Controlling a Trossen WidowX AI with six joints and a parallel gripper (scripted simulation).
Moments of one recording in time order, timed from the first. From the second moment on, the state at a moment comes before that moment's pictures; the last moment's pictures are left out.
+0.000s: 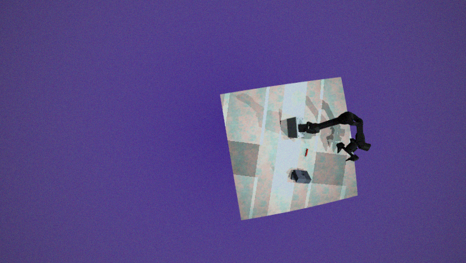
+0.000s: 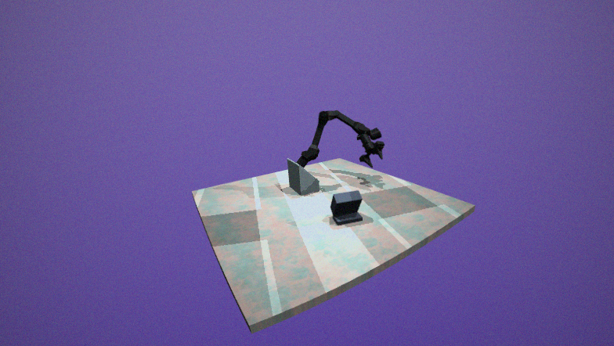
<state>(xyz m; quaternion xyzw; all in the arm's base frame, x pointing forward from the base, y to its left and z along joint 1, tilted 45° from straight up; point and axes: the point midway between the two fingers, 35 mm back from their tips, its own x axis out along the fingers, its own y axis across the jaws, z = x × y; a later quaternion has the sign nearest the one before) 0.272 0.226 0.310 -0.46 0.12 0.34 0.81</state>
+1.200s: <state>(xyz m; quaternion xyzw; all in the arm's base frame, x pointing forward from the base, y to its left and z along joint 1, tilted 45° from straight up) 0.308 0.182 0.157 -0.11 0.45 0.34 0.82</state>
